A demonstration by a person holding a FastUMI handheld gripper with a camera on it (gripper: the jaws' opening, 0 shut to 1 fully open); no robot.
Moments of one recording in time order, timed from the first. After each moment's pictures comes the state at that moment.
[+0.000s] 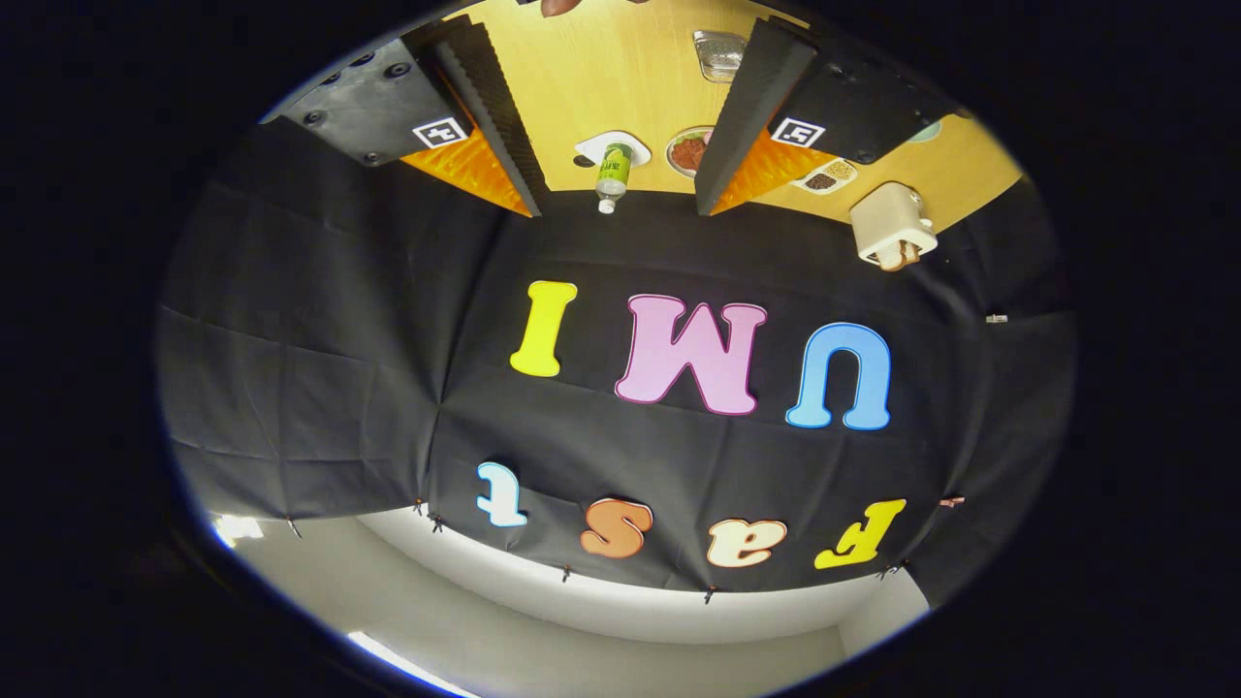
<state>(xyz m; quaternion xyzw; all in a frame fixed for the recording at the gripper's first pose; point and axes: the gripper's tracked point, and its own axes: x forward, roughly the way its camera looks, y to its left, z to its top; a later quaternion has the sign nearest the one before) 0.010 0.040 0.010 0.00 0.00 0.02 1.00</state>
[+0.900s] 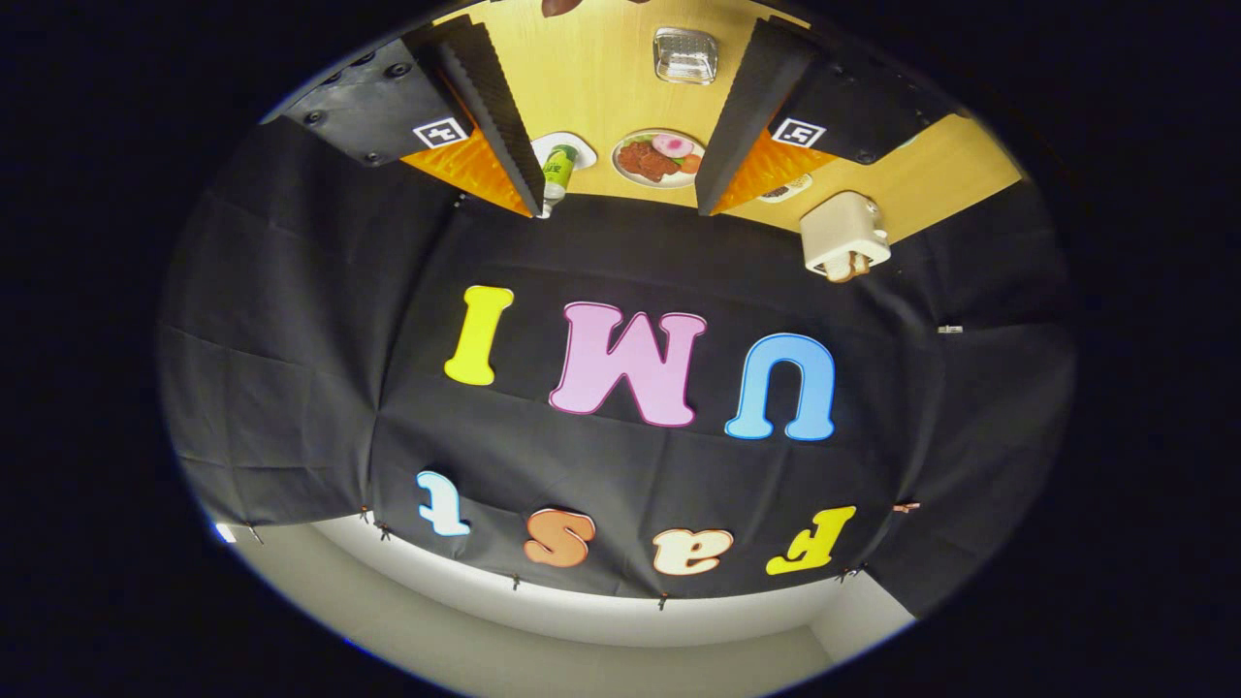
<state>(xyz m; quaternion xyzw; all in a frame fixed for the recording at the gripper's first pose) 0.026 0.114 -0.008 0.00 0.01 0.12 0.99</state>
